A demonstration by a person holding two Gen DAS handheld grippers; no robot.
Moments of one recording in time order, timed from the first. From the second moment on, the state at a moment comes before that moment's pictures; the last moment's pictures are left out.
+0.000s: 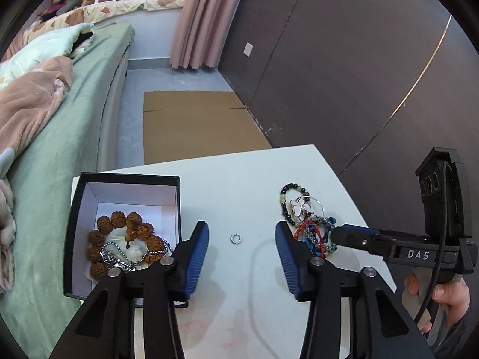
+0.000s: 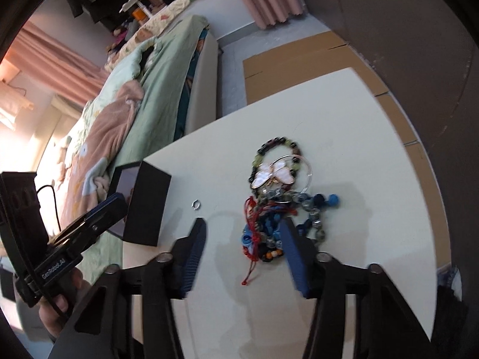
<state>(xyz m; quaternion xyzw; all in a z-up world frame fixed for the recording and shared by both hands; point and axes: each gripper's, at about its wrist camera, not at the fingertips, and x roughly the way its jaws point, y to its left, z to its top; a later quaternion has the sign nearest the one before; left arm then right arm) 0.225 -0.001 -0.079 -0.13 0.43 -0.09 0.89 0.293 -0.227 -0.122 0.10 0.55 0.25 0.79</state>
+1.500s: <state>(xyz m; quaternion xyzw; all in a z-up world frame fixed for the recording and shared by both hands) 0.268 -0.058 -0.149 0.00 0.50 -0.04 0.87 0.304 -0.264 -0.104 0.10 0.53 0.24 0.81</state>
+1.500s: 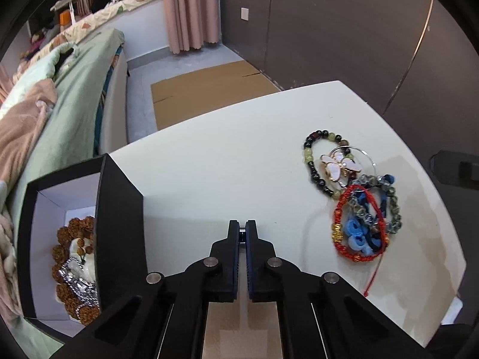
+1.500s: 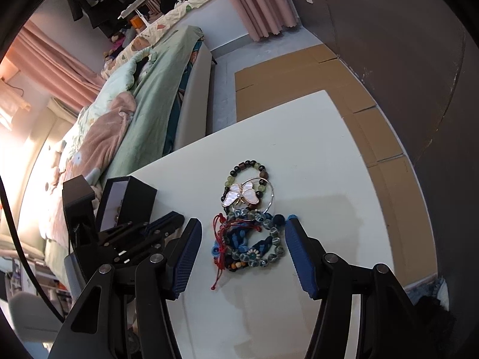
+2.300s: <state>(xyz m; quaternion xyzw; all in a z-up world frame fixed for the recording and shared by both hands) 0.233 0.005 -0.072 -0.12 0.42 -0.07 0.90 0.307 -0.212 -0.138 0.05 0.57 0.25 0.78</state>
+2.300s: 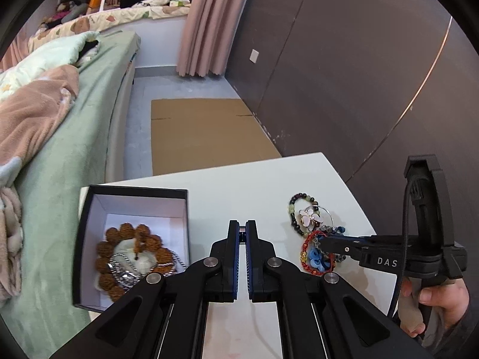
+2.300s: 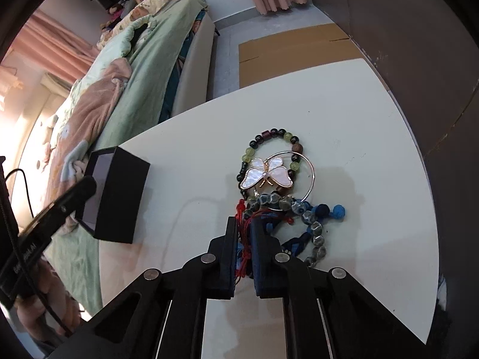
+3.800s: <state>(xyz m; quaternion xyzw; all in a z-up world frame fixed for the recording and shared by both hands) 0.188 0.139 -0.057 -0.21 0.38 0.06 0.90 0.284 -0.075 -0.081 0.13 0.48 0.40 0.77</state>
